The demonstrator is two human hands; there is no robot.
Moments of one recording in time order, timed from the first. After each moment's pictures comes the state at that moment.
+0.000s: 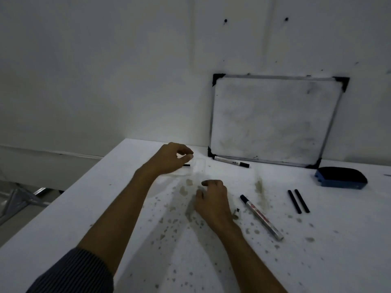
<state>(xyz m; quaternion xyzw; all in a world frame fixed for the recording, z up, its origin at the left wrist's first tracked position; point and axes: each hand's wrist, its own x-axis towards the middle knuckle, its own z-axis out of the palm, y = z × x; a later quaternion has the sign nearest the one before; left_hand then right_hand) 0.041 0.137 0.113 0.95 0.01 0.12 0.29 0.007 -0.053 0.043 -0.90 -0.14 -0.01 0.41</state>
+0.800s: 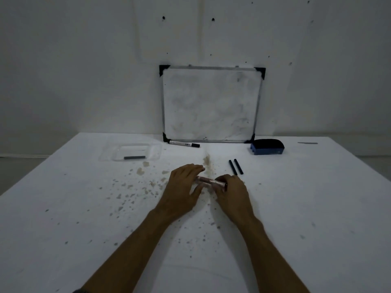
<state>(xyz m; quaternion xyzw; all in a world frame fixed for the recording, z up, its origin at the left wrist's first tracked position) -0.039 -0.057 0.005 0.91 -0.19 0.29 0.24 -0.040 -0.244 0.033 -0.92 -0.08 -0.10 0.37</state>
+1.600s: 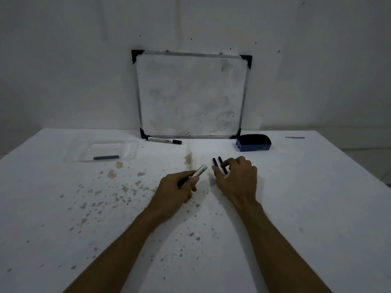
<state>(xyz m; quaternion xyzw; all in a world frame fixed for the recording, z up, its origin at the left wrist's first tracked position) -0.016 -0.096 0.005 0.81 -0.08 0.11 0.57 0.037 -0.297 0.019 -0.94 -0.03 -0.27 0.21</state>
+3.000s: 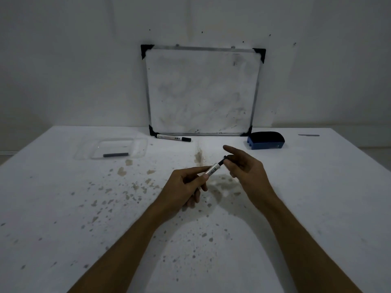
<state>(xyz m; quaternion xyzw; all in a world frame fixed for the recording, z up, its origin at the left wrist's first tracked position) -0.020 -0.084 0.022 0.73 -0.11 0.02 0.67 0.022 -0.299 0.043 -0.72 -0.16 -0.05 0.67</state>
